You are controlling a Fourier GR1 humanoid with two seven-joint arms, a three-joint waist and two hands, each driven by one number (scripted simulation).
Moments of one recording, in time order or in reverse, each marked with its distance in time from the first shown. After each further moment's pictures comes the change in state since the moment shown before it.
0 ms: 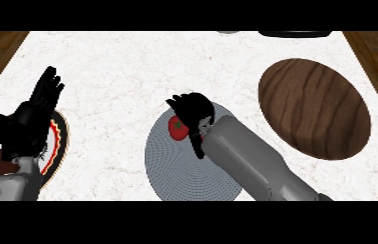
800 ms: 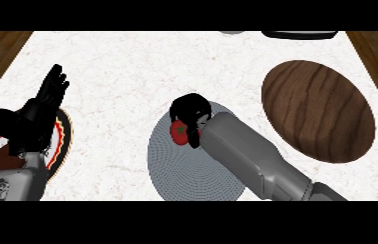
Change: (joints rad) left arm -0.032 -0.032 0.019 0.043 -0.034 -0.037 -0.023; right arm -0.094 -0.002 0.121 0.183 -0.161 -0.119 -0.090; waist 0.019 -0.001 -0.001
